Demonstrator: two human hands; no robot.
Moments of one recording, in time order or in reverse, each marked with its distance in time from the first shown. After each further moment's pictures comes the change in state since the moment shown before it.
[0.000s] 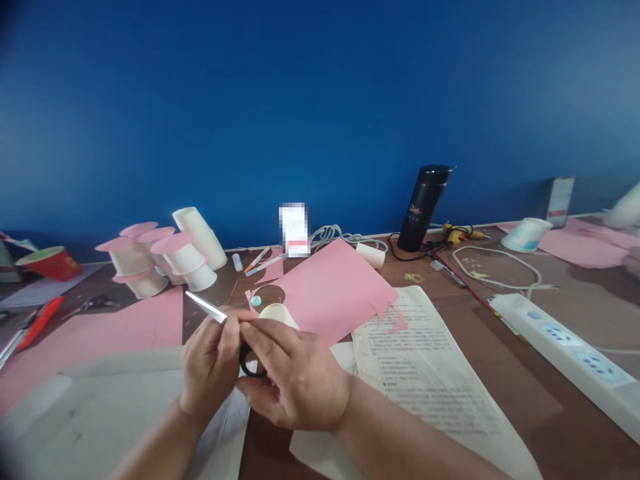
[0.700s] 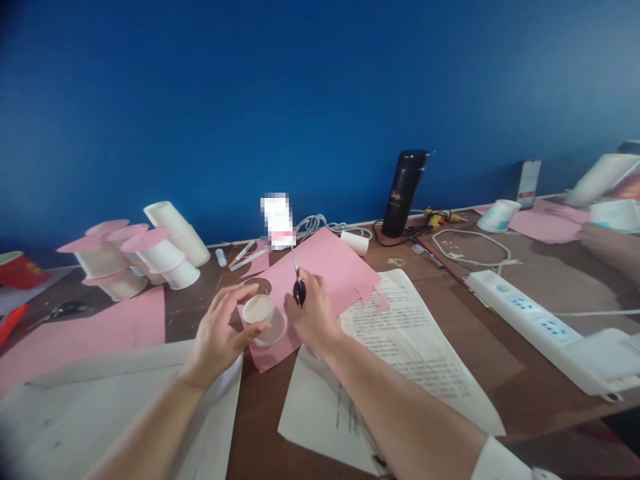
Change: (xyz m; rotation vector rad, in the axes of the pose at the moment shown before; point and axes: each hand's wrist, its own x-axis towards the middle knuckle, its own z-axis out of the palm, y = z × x) left_hand 0.008 -0.035 0.019 0.062 -0.291 0.095; right_hand -0.015 0.073 0.014 0.003 0.300 0.781
